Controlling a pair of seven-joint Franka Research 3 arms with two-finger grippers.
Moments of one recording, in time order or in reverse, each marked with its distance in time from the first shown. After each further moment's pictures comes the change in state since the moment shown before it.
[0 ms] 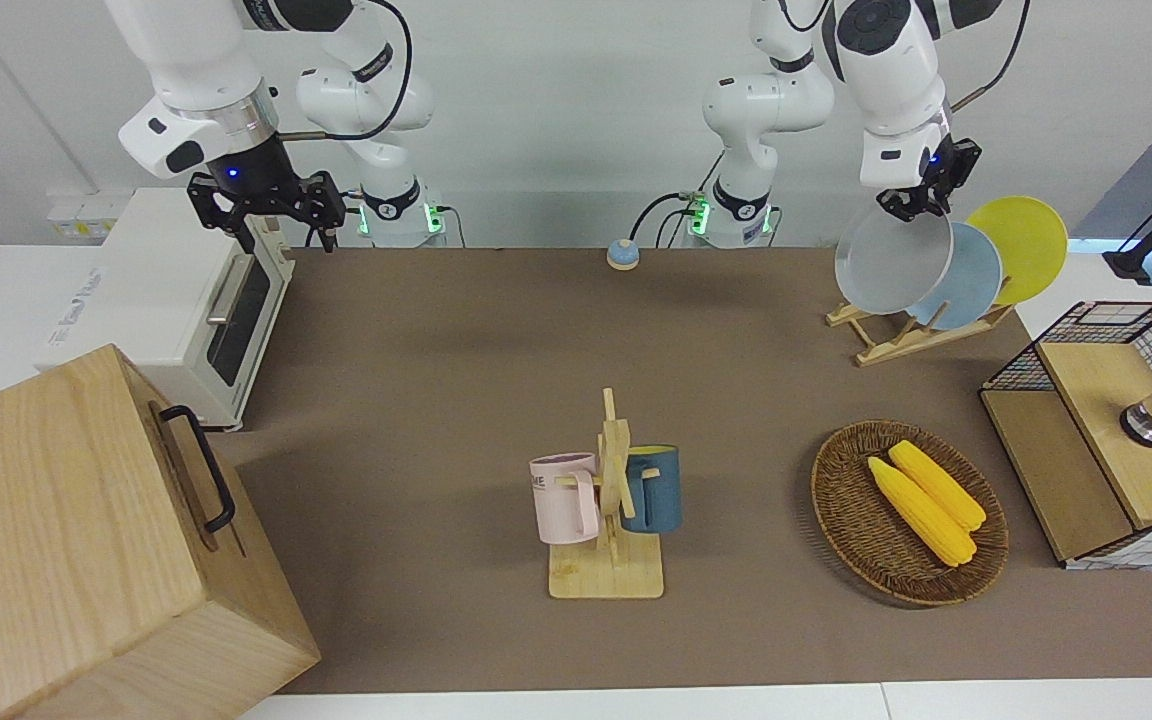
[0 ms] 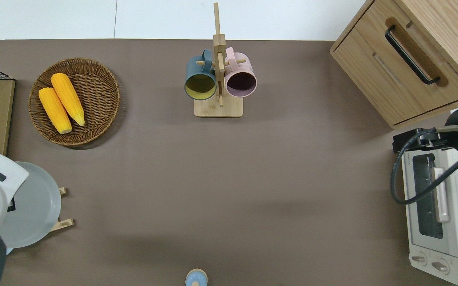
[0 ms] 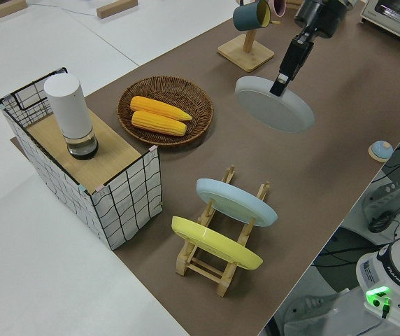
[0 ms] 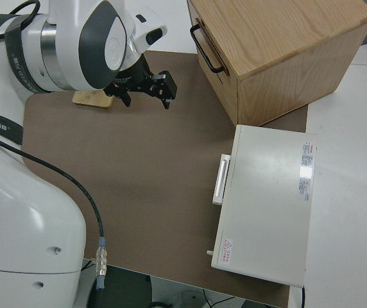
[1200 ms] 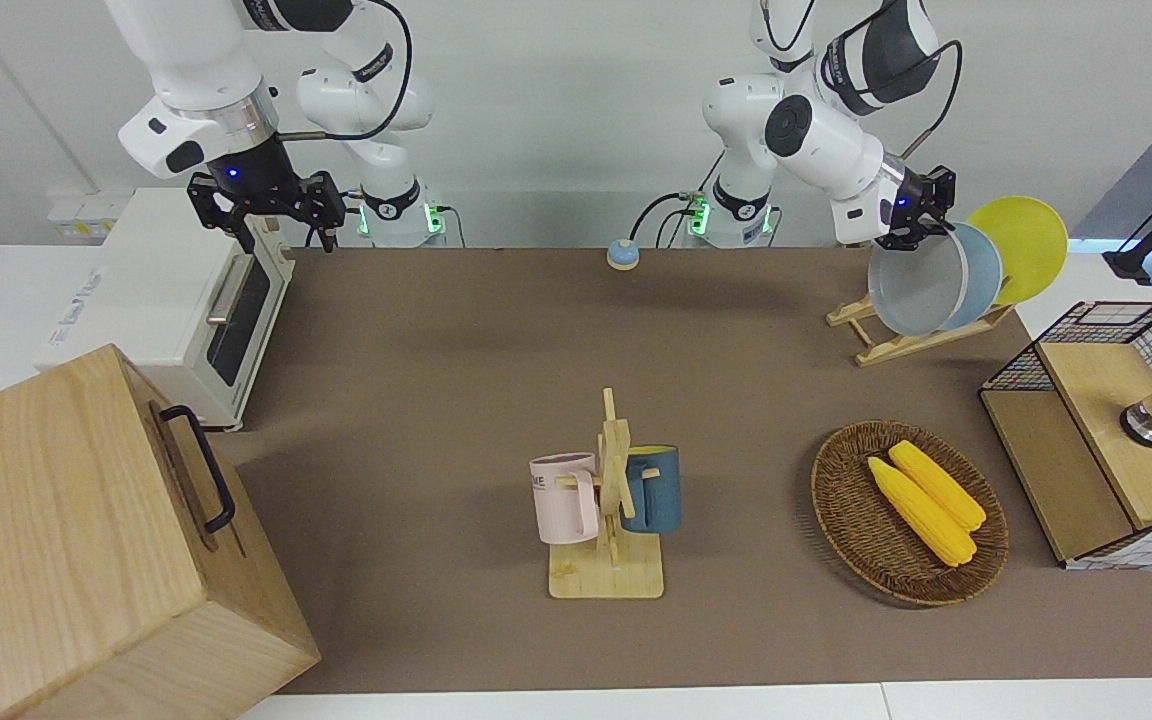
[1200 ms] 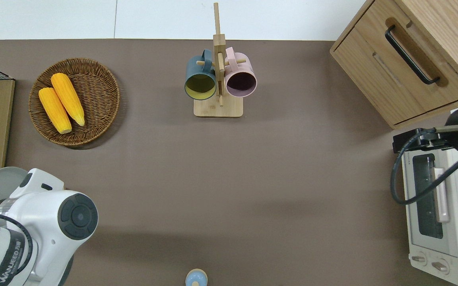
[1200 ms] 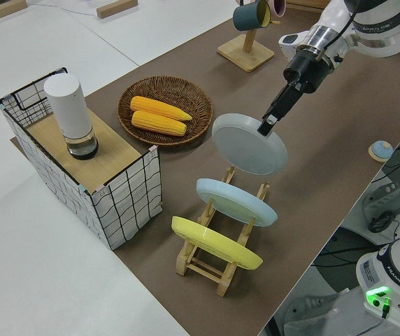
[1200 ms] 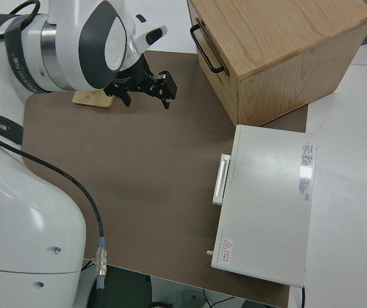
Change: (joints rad) left arm -0.008 0.006 -0.046 -0.301 0.320 0.098 -0.444; right arm 0.000 0.000 0.000 0.000 0.000 0.000 0.000
